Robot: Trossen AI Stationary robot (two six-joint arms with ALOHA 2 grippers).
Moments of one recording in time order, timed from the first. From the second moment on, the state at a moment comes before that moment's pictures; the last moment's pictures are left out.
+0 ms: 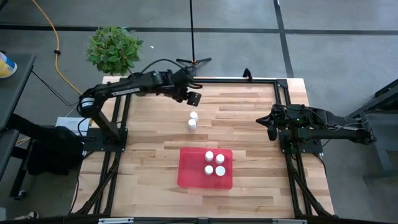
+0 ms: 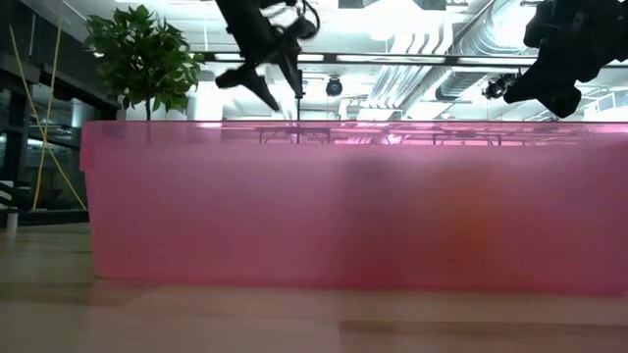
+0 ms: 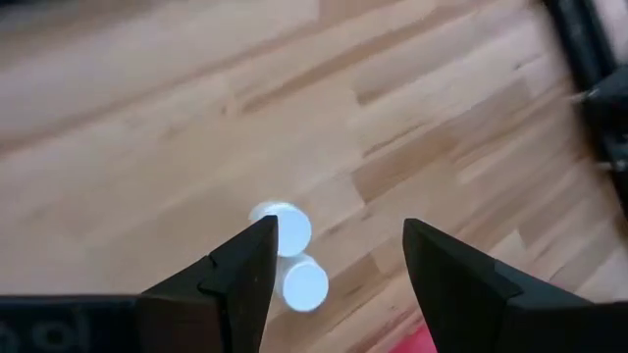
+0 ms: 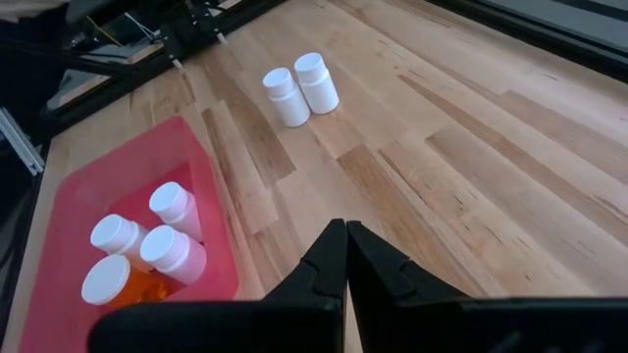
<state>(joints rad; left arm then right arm) 0.34 1.64 1.54 -0.89 -0.03 -0.78 -0.12 0.37 0.49 -0.64 0.10 0.47</state>
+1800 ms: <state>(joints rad) 0.34 1.82 1.54 -0.91 0.05 -0.56 -0.12 0.37 0.49 -0.64 0.11 0.47</state>
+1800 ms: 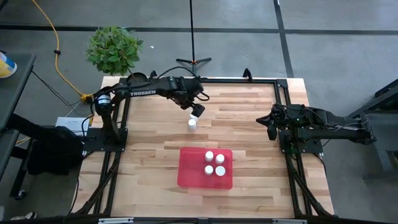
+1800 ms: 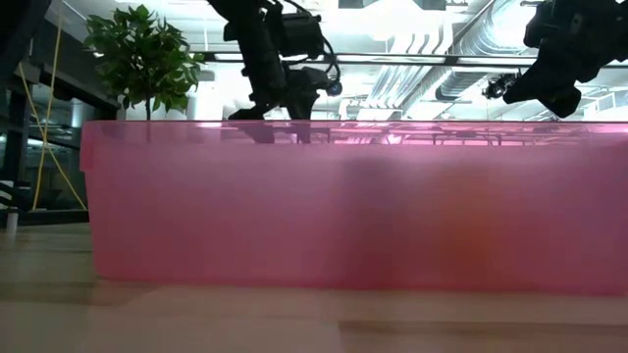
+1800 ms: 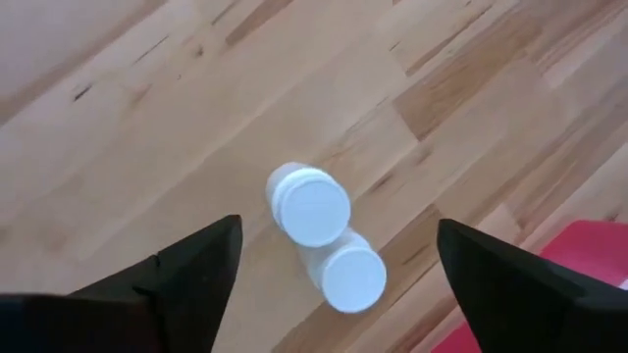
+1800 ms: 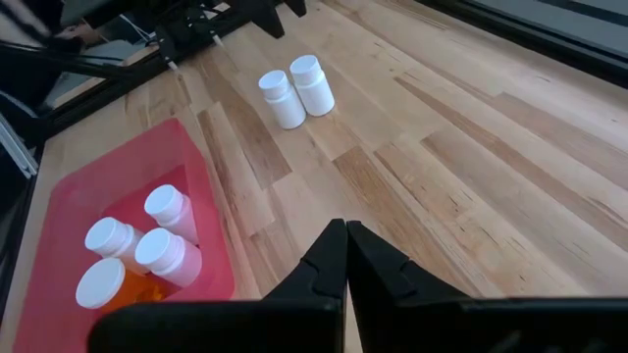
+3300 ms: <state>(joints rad) 0.33 1.98 1.54 -0.86 0.10 -0.61 -0.12 0.39 0.49 -0.65 0.12 0.47</state>
